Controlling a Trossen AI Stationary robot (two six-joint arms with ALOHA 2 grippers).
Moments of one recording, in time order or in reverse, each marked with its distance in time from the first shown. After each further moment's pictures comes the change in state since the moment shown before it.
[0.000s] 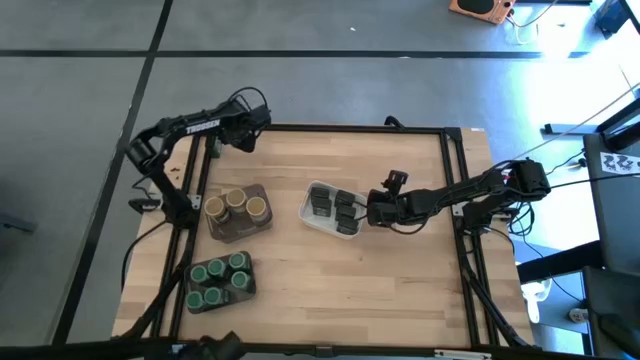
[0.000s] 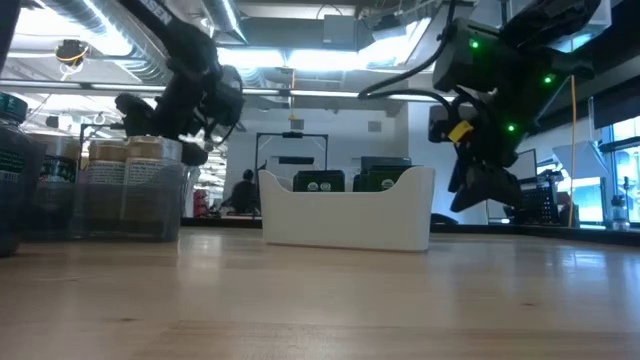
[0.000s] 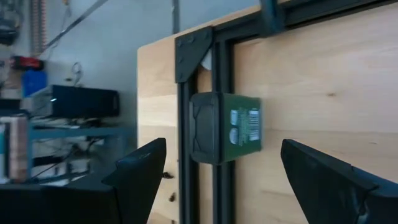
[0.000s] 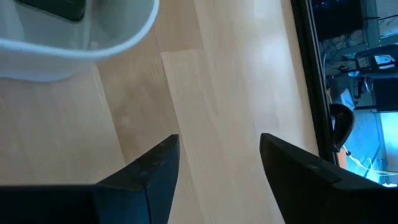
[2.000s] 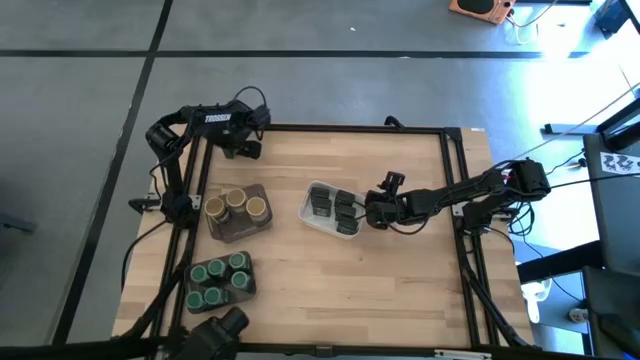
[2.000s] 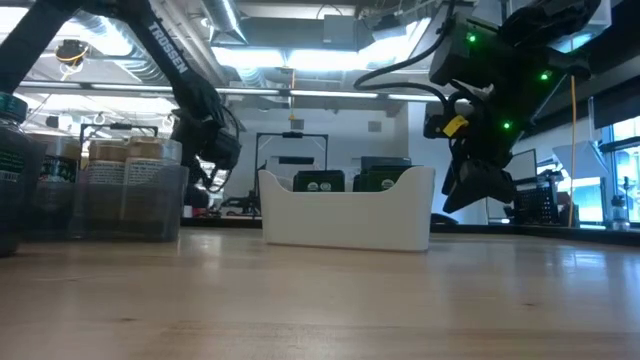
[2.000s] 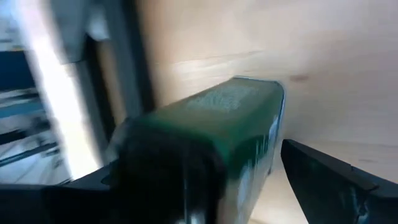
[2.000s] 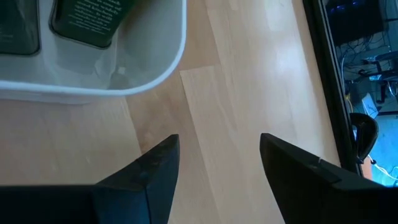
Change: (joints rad) left arm 0.140 0.243 -0.020 0.190 0.235 0.161; right arm 0.000 0.000 0.000 0.064 -0.053 -0.001
